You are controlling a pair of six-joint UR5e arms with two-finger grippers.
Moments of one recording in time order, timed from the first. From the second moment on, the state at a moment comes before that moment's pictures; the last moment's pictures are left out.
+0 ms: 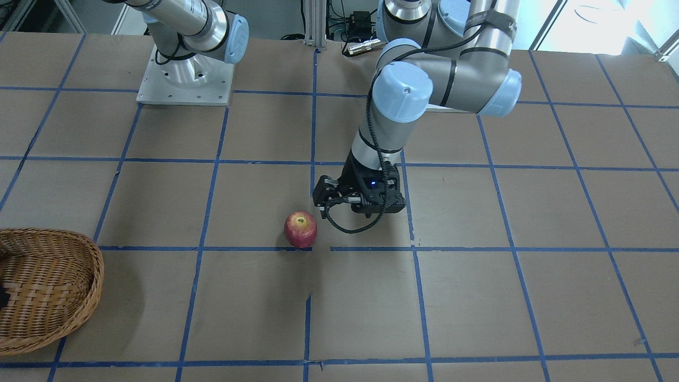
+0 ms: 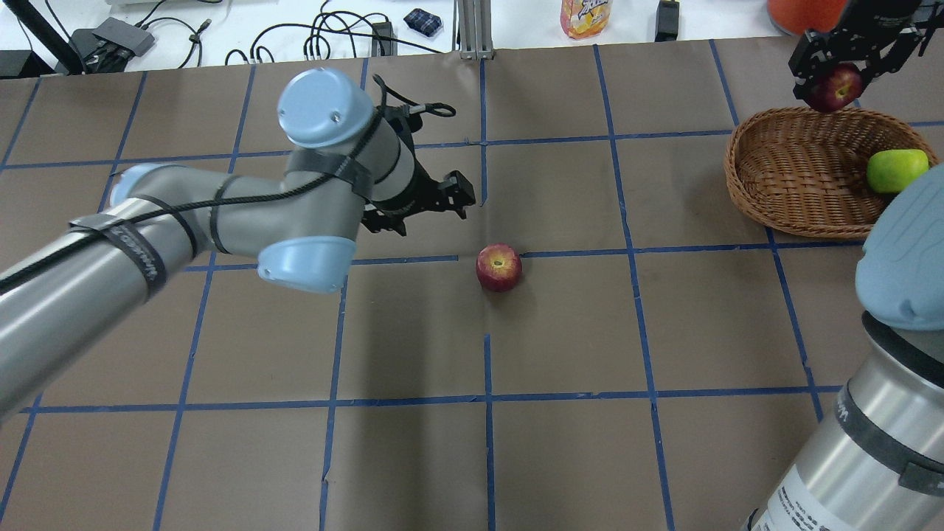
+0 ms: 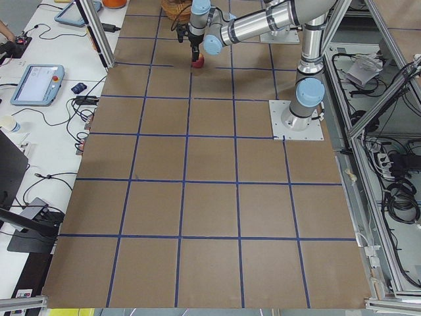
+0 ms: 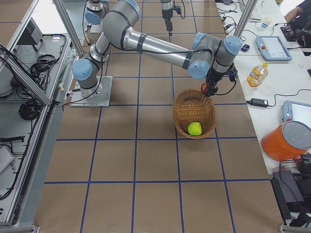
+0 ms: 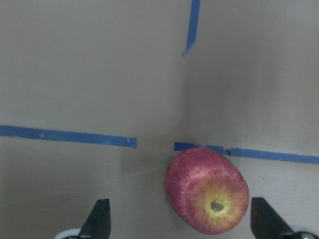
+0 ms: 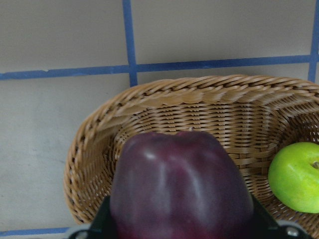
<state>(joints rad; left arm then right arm) -1.76 -1.79 -1.83 -0.91 1.41 -0.34 1.18 -0.93 1.06 -1.62 -1.63 -0.35</state>
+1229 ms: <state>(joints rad) -1.53 -1.52 -1.49 -1.72 1.57 -0.05 1.06 -0.92 1.32 -1.83 -1.63 -0.54</state>
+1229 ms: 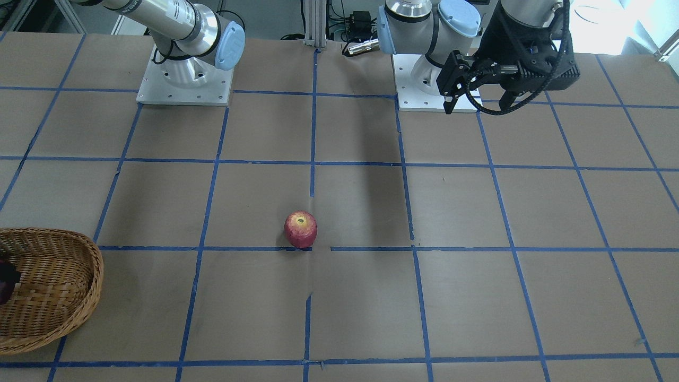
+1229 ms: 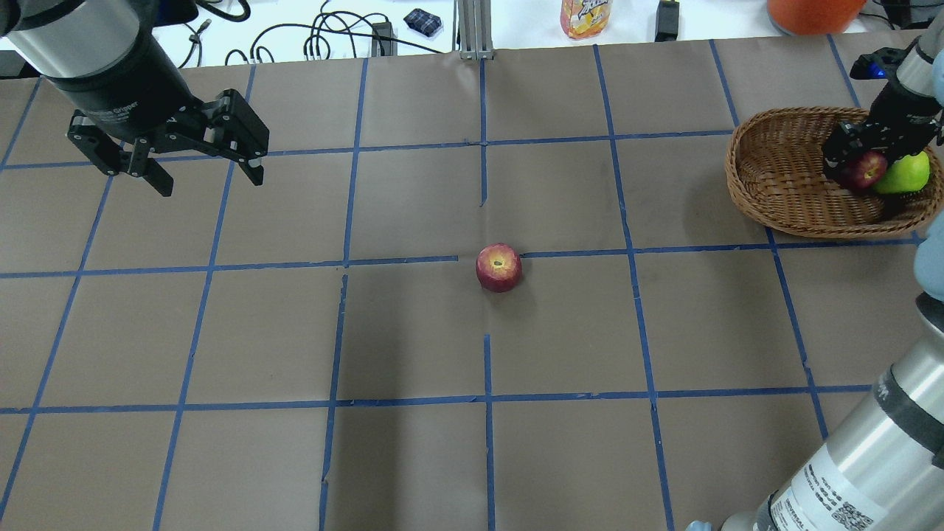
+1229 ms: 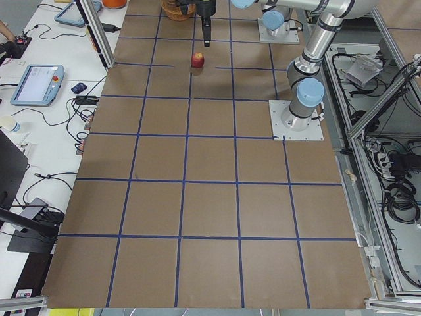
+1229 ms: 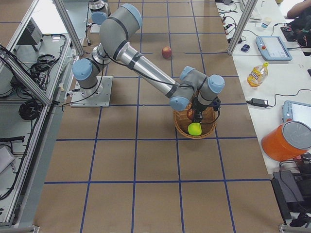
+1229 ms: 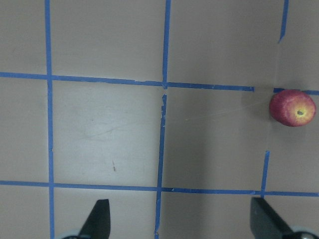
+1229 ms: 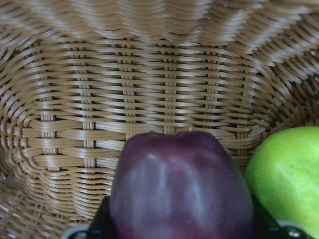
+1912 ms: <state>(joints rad) -1.51 -1.61 -1.45 -1.75 1.49 -0.08 1.13 -1.02 1.31 -1.73 -1.63 -0.40</state>
